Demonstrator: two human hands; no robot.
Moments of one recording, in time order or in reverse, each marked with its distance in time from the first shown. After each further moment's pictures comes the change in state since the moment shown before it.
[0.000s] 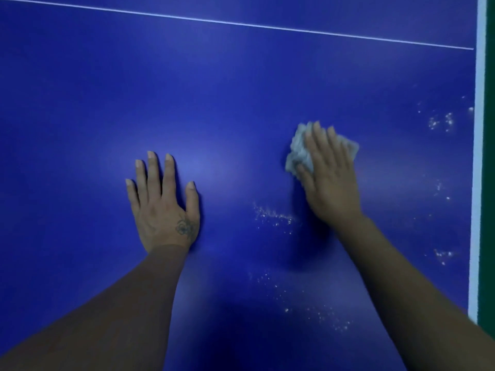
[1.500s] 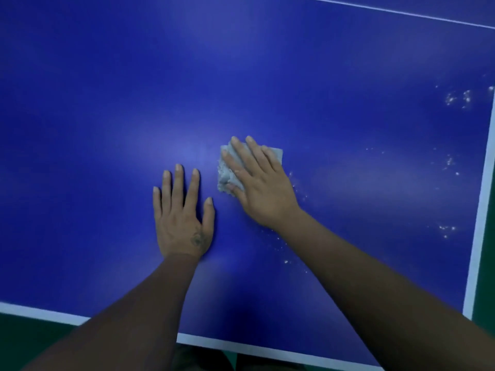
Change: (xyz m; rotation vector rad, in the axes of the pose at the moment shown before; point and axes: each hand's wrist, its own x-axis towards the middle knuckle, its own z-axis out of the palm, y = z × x) left_hand -0.125 -0.026 -0.010 0.018 -0.002 0.068; right_hand -0.070 -0.113 0.050 -0.036 -0.074 -0.448
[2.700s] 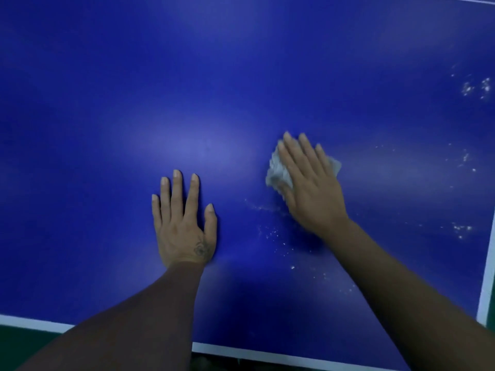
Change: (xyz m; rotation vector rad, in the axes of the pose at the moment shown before) left_hand 0.003 0.003 0.002 -0.045 -0.014 -0.015; right_hand -0.038 0.061 -0.020 -0.008 0.011 0.164
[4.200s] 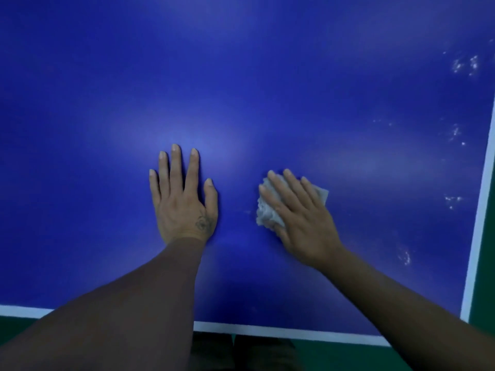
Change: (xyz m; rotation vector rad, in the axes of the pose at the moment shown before) left_hand -0.003 -0.001 -0.001 0.001 0.007 -0.001; right_hand -0.092 -0.049 0.005 0.030 -0.103 -0.141
